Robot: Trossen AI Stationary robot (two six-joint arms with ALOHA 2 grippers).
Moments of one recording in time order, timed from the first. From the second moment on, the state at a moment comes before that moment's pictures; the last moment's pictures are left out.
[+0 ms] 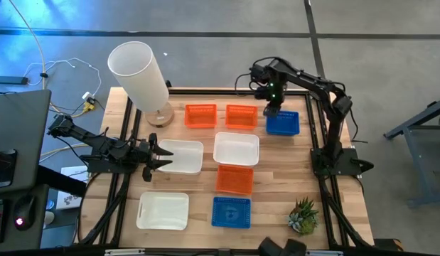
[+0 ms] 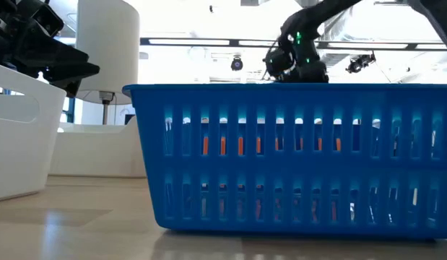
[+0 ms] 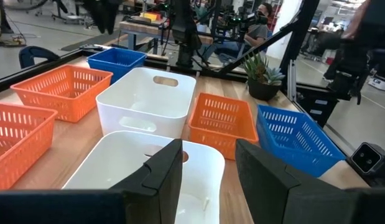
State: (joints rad) left arm -0.29 0.20 0.03 0.02 -0.41 -0.23; right arm -0.69 1.90 1.69 -1.57 -0.04 -0.32
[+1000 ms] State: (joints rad) left arm -0.29 0.30 0.25 -0.20 -0.50 -0.05; right arm 0.08 1.74 1.69 -1.42 0.28 0.40
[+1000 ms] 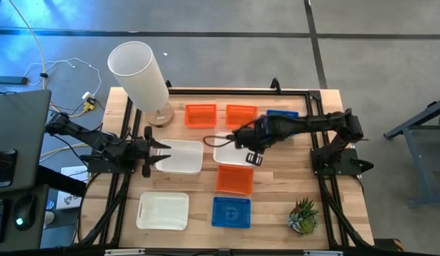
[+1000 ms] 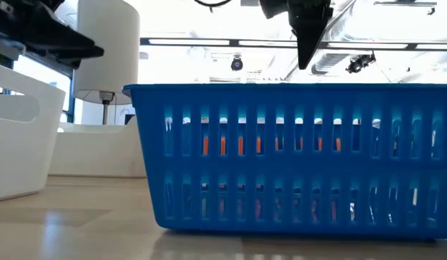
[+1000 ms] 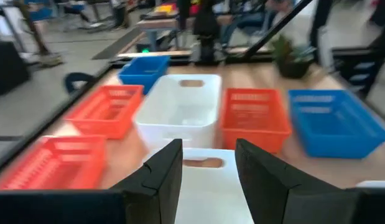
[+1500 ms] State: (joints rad) left arm -0.14 0.63 0.63 -0.34 -0.52 0.19; right arm 0.21 1.74 1.69 -1.25 0.38 0.52
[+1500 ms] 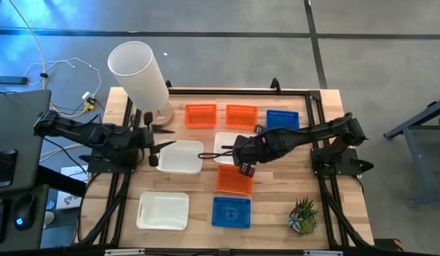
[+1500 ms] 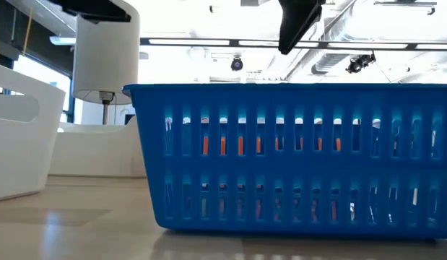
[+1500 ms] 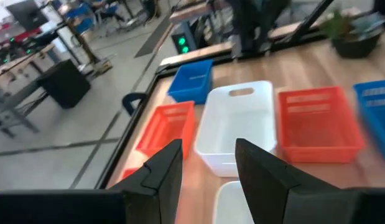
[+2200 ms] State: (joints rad) left arm 0.24 1.12 0.82 -0.40 -0.29 0.28; right arm 0.22 1.74 1.69 -1.21 0.49 0.63
